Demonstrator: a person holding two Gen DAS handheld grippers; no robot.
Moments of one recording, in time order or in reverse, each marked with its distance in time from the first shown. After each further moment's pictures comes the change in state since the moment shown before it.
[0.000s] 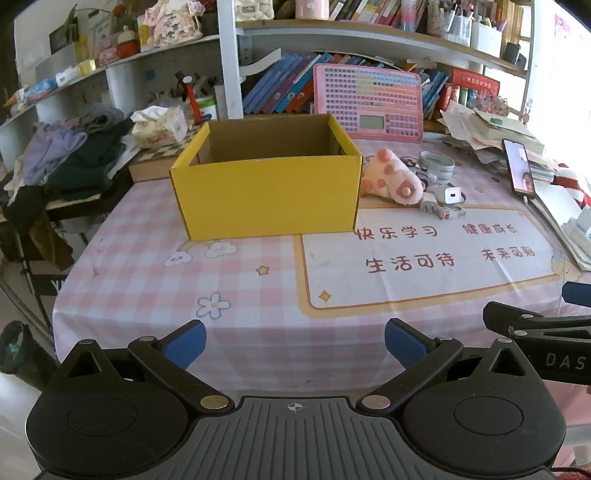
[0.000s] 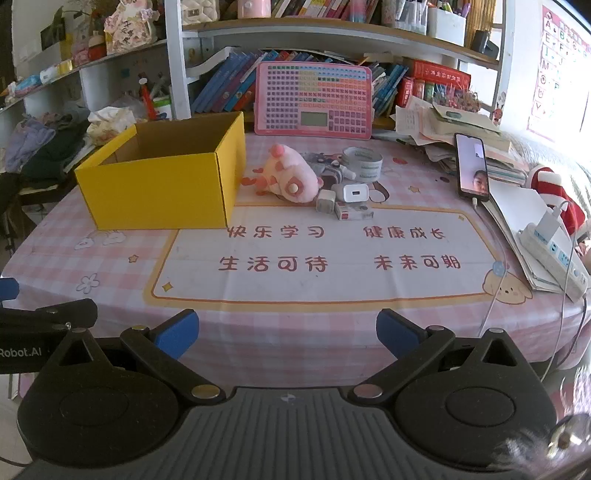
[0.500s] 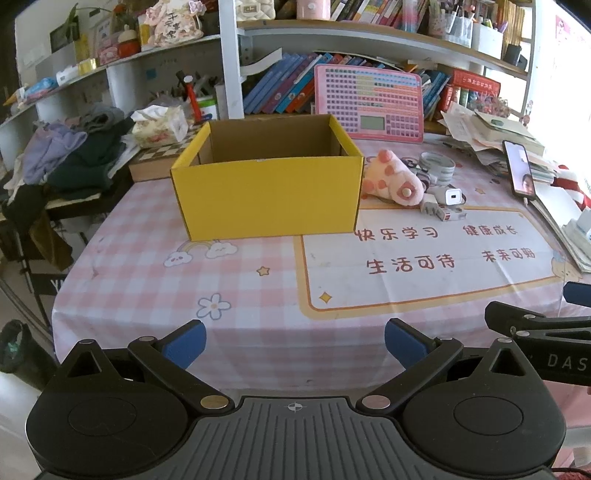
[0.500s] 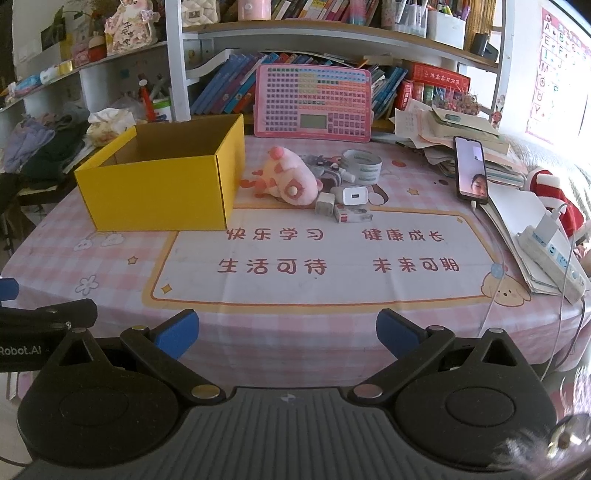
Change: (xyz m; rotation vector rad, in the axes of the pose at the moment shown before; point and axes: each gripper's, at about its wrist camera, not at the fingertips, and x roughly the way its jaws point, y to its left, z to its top) left arm -0.002 0.000 0.001 0.001 -0.001 -0.004; right arm 0.000 -0.003 0.003 -0.001 -0.010 0.000
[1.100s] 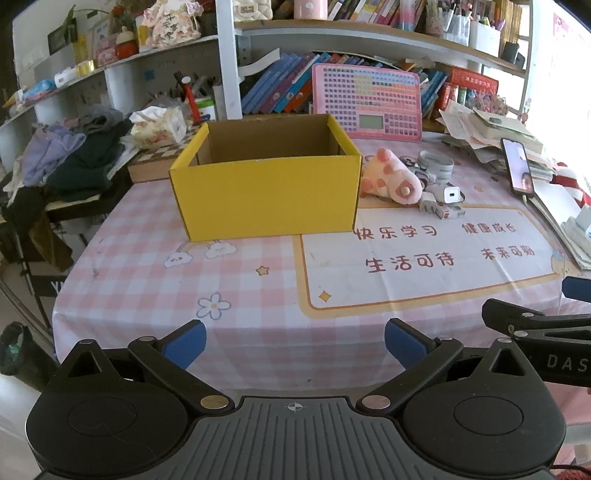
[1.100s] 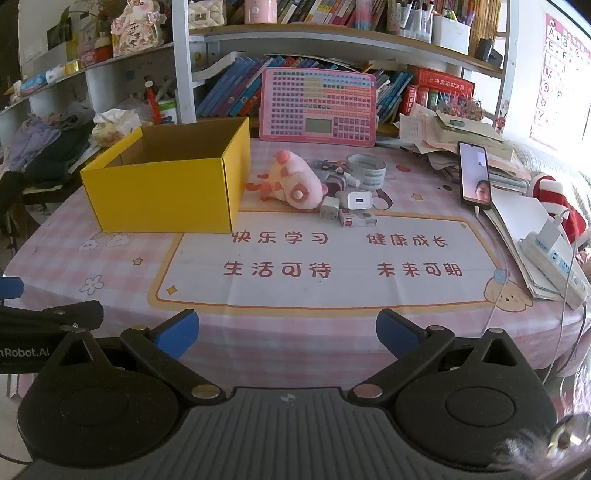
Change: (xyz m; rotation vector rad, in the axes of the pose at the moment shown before) left arm -0.001 -0.001 0.000 0.009 -0.001 0.000; right arm -0.005 0.004 0.002 -0.013 -0.008 0.009
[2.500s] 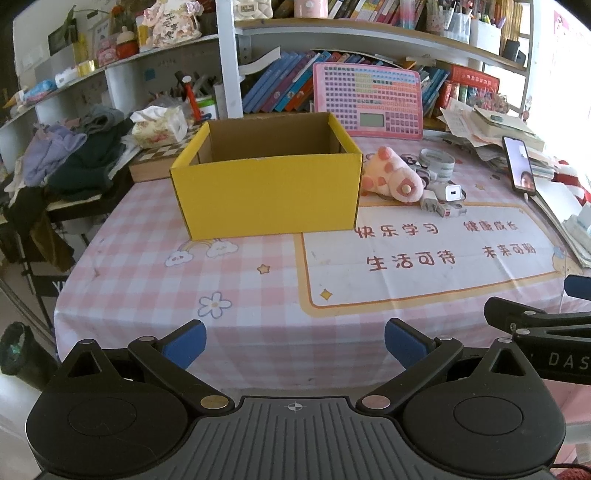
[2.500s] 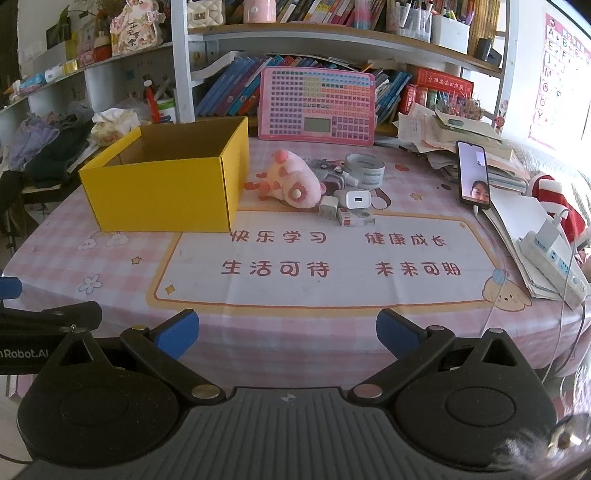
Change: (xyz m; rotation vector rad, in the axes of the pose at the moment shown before) left arm 0.000 -0.001 -0.001 0.005 0.007 0.007; right arm 0.001 -0.001 -0.001 0.000 0.002 -0.003
